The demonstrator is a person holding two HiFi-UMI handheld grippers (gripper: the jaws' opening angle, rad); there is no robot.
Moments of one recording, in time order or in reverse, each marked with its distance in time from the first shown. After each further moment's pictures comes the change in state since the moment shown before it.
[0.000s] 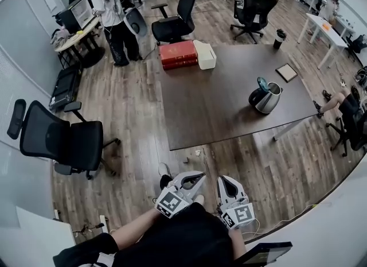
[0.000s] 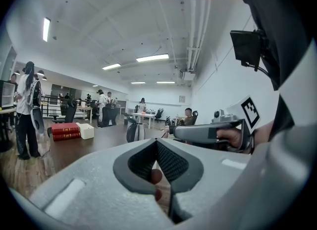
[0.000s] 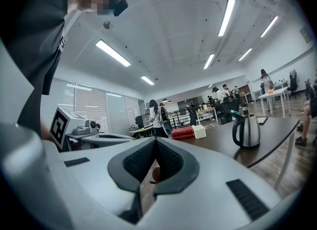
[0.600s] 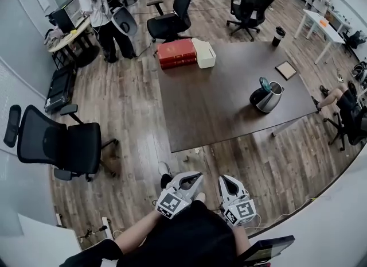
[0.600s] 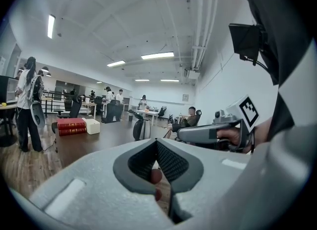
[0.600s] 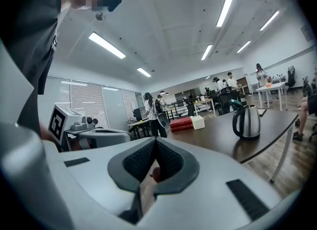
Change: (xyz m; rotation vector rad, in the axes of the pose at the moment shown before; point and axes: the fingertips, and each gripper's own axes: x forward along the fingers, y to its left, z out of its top) left arm -0.019 0.039 -0.015 -0.033 0.025 0.028; right arm 0.029 0.002 -0.023 0.036 0.099 -0.031
